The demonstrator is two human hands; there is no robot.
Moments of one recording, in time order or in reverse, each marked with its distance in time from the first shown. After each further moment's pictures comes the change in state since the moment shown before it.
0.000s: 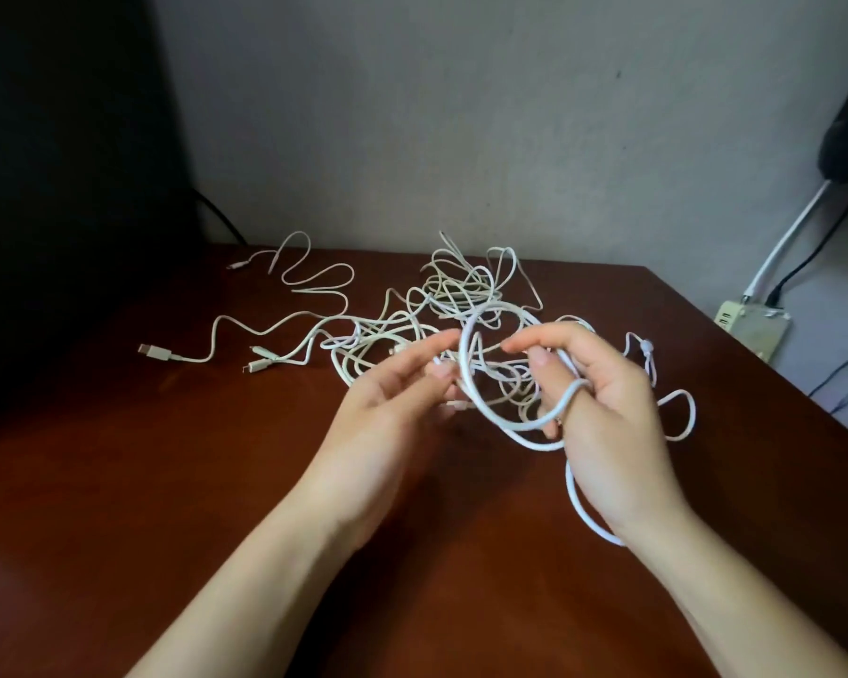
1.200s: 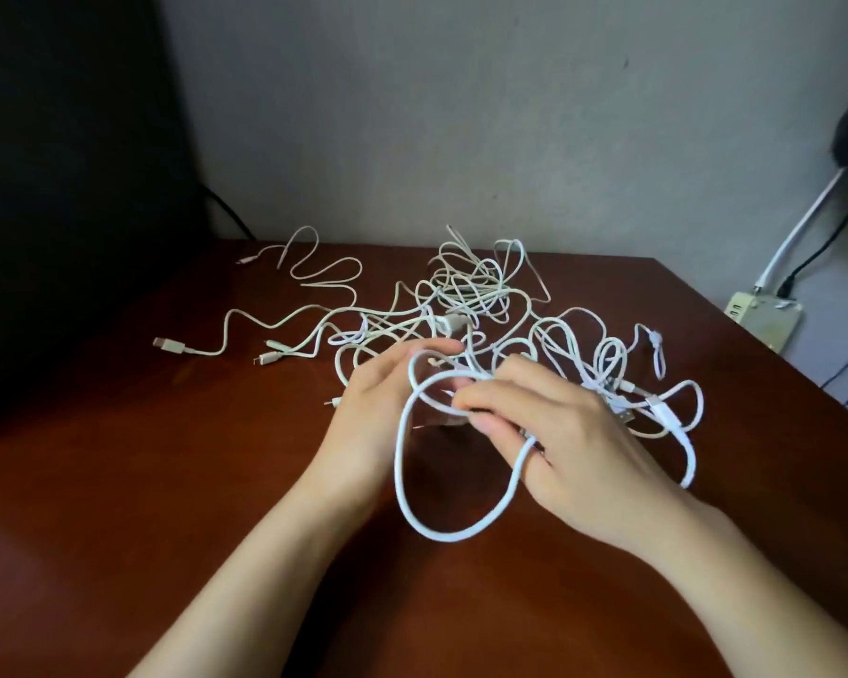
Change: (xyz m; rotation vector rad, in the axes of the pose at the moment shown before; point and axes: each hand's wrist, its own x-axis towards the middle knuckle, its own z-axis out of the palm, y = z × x) left_hand -0.001 0.005 -0.010 0.258 0.074 0.059; right_hand -0.004 0.012 0.001 -0.612 -0.324 -0.558
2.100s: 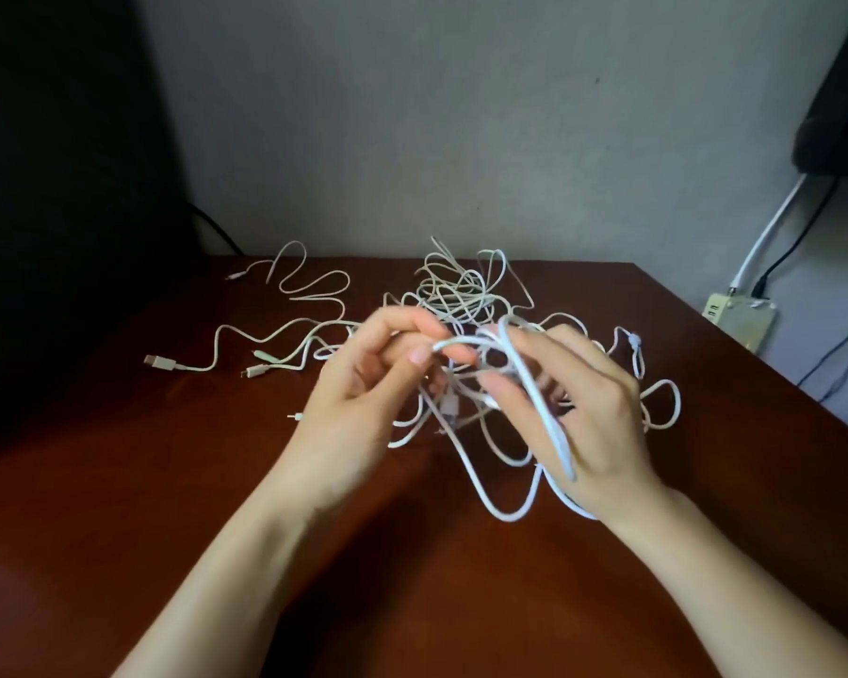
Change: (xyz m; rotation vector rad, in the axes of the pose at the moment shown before) left_hand -0.002 0.014 -0.006 0.049 -0.231 0.335; right_hand 0.000 0.010 -0.002 0.013 0.413 0.103
